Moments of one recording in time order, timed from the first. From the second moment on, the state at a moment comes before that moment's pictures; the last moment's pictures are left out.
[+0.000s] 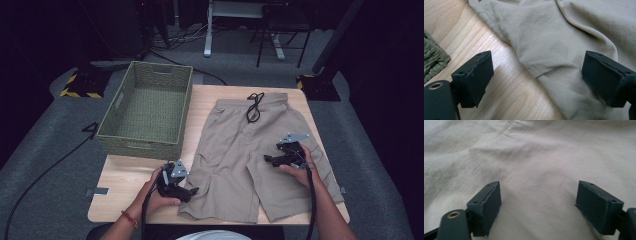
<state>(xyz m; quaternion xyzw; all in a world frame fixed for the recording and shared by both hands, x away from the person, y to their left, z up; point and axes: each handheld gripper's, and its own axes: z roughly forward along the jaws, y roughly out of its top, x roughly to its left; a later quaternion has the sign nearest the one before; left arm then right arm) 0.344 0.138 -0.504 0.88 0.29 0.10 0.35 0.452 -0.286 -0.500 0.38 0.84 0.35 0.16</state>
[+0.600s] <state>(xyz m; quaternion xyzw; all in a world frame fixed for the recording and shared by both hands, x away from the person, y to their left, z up) 0.316 0.155 -0.501 0.88 0.31 0.11 0.33 0.457 -0.263 -0.483 0.38 0.84 0.34 0.16</state>
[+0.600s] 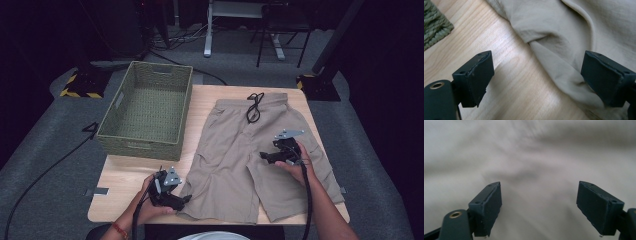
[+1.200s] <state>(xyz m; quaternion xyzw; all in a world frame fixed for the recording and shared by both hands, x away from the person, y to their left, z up) 0.310 0.148 -0.500 0.88 0.31 0.06 0.36 0.523 -0.108 -0.452 0.32 0.87 0.34 0.16</state>
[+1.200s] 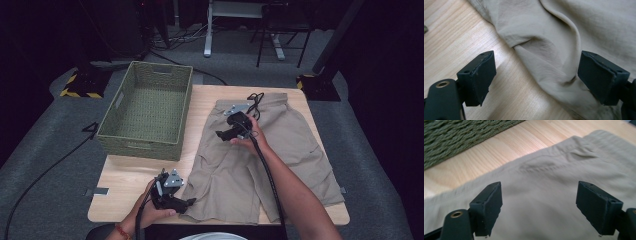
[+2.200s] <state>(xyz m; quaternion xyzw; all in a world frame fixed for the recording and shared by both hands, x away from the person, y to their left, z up) 0.304 0.125 -0.503 0.89 0.27 0.09 0.36 0.587 -0.058 -0.486 0.40 0.87 0.28 0.13</state>
